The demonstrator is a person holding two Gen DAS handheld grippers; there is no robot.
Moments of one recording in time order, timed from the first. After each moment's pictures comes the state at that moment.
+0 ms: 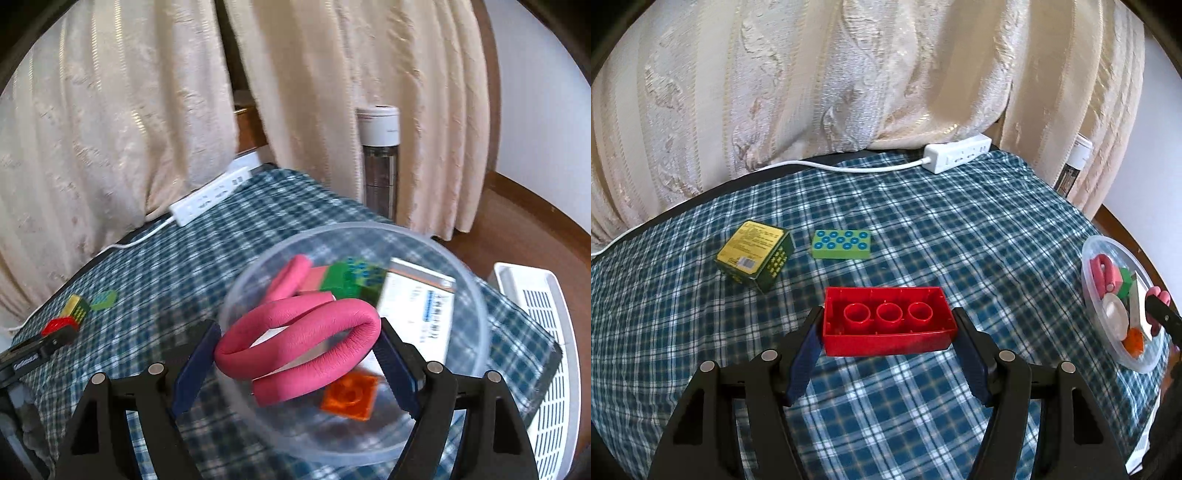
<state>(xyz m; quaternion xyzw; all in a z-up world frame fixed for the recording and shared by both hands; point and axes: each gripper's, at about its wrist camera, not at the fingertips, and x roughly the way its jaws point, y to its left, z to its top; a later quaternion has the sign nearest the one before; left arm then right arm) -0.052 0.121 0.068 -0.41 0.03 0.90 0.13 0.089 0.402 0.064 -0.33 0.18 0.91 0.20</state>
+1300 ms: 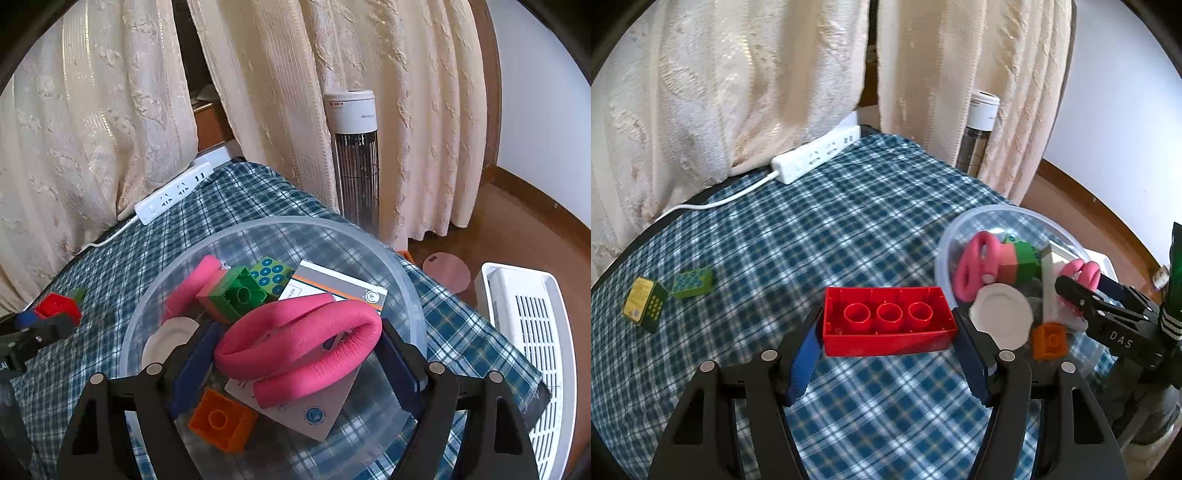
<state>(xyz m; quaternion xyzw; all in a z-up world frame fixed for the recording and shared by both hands) -0.020 0.281 0.084 -0.42 0.09 0.87 0.25 0.100 0.474 0.039 -0.34 0.18 0.91 0.17</state>
